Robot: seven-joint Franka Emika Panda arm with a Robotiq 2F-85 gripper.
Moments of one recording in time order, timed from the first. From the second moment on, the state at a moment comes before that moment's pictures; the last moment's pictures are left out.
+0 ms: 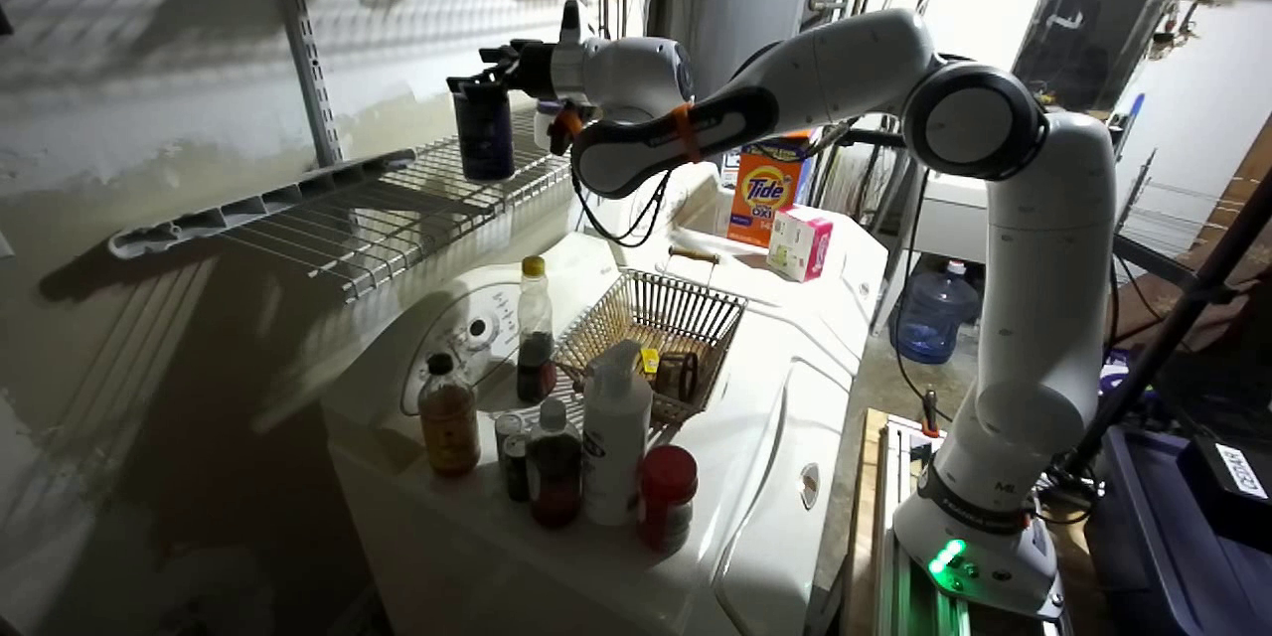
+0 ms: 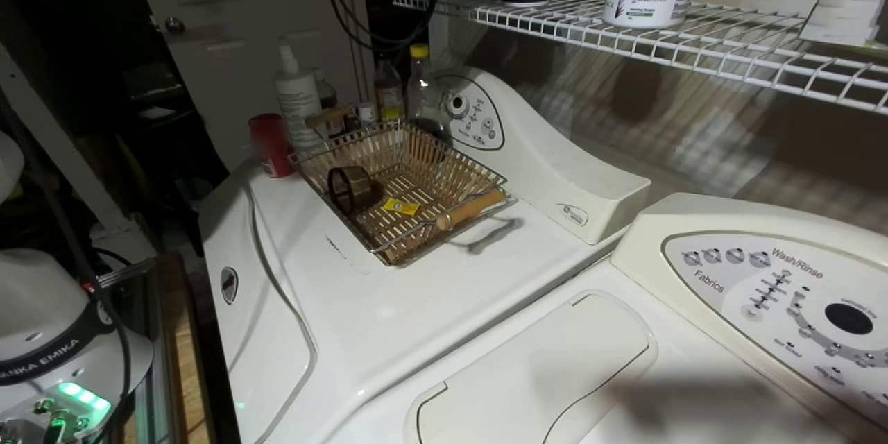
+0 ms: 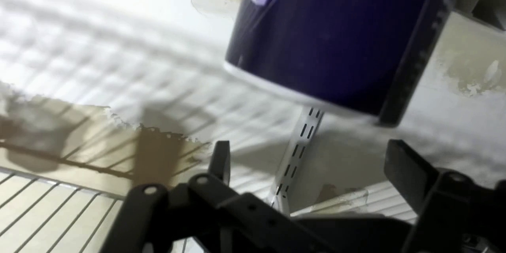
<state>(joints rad) -0.27 0.33 0.27 -1.67 -0.21 3.49 -0.25</state>
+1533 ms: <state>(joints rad) 0.19 -0.03 -0.14 -1.75 -0.38 2.66 -0.12</state>
